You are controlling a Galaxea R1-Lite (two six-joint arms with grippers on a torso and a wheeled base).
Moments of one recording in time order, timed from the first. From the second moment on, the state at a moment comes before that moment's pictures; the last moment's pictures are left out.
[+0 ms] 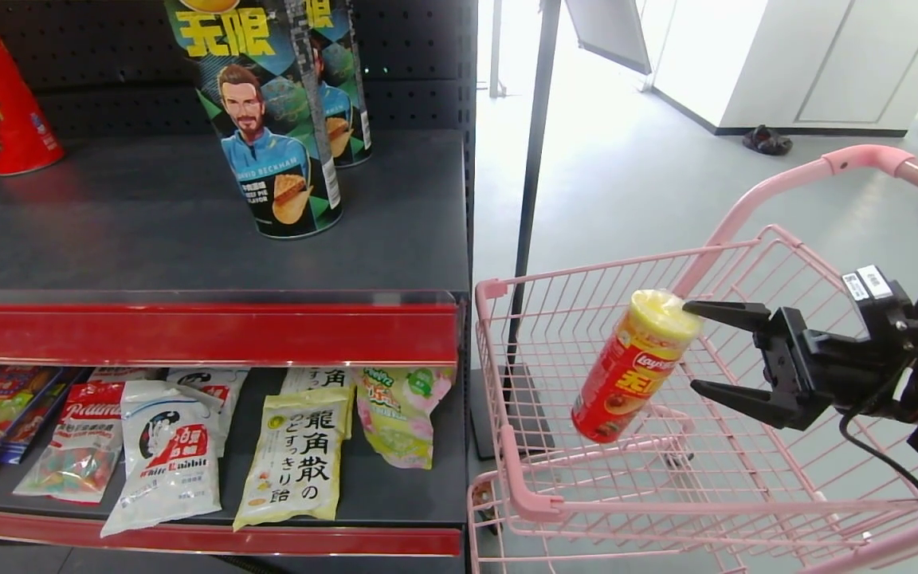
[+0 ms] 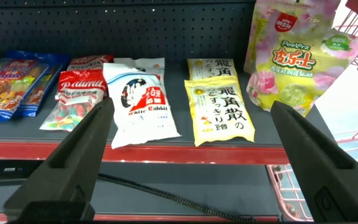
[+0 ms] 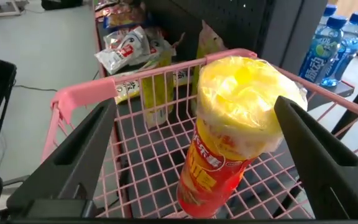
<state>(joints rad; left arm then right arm) 0.00 0.00 0.00 0.01 0.03 0.01 -0.07 1.85 -0.50 -1.32 1.28 -0.22</state>
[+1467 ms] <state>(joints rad) 0.00 0.00 0.00 0.01 0.03 0.01 -0.10 1.98 -0.66 -1.33 1.31 -0.19</state>
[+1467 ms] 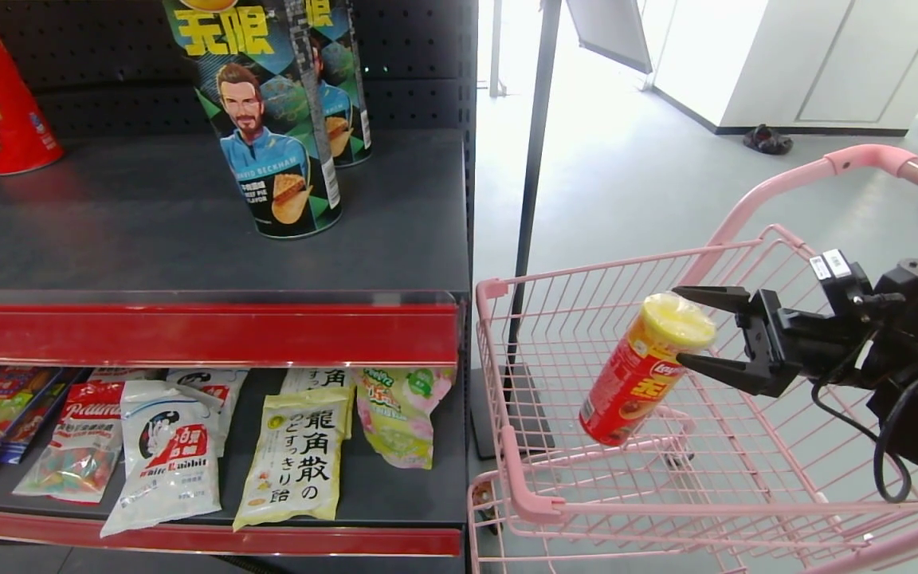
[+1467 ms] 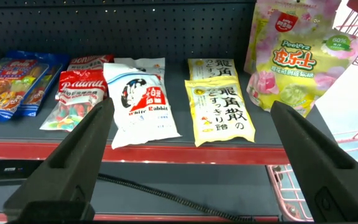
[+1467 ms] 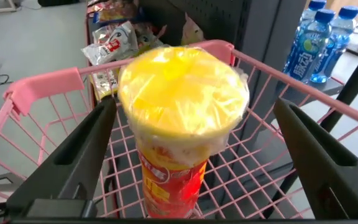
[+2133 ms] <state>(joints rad) 0.00 0.00 0.00 0.01 0.03 0.01 -0.06 2.07 -0.63 -1.33 1.33 -0.22</state>
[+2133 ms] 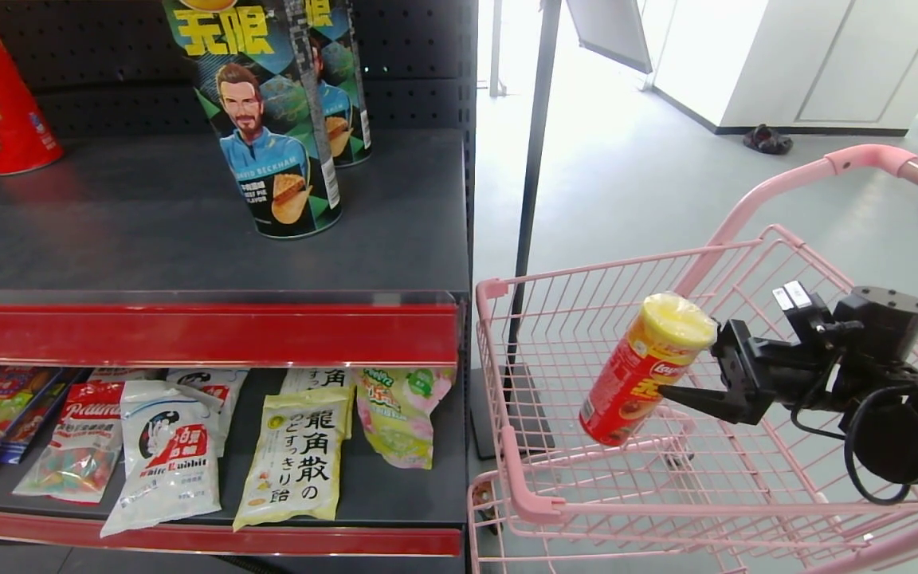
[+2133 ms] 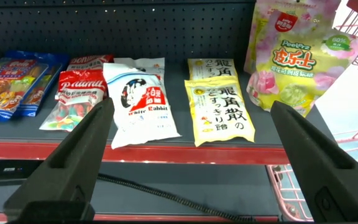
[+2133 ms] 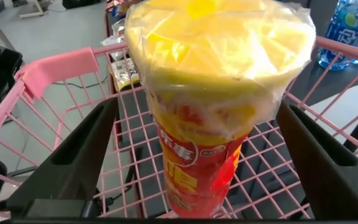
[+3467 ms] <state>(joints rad) 0.00 0.00 0.00 0.01 0.03 0.01 0.06 2.11 -0.67 -1.35 1.32 -0.25</state>
